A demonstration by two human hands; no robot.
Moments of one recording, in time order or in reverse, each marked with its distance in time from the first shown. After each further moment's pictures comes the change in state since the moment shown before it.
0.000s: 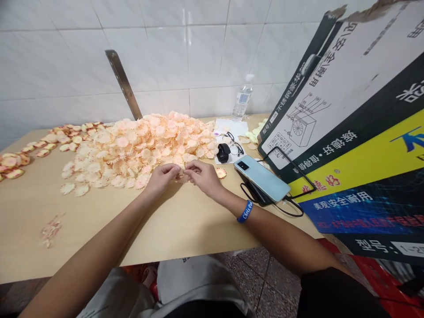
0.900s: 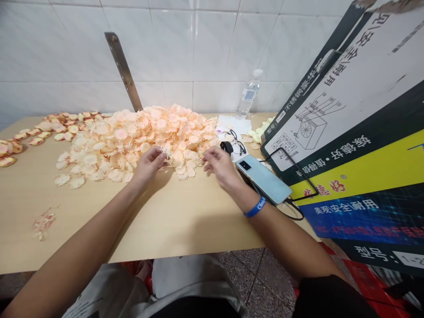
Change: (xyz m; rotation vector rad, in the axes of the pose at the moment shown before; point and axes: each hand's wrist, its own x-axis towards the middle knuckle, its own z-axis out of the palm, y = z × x) left_hand 0.013 -0.005 -0.020 -0.286 0.163 0.030; right_hand 0.015 -0.006 -0.032 0.232 0.122 0.164
